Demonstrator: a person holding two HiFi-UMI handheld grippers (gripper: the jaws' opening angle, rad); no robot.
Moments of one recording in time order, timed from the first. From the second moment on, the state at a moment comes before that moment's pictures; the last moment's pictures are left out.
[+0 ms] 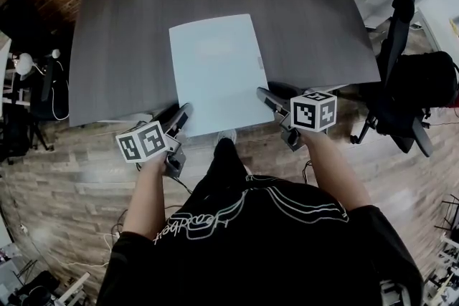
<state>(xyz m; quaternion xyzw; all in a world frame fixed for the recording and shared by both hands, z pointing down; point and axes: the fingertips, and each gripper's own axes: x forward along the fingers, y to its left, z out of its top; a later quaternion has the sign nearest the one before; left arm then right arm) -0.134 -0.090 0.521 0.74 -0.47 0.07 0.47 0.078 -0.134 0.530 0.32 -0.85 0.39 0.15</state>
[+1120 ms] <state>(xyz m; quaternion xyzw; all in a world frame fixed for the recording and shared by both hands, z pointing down) -0.101 -0.040 0.550 0.80 -0.29 0.06 0.52 0.070 -0.085 0.556 0.18 -0.80 0.56 0.05</state>
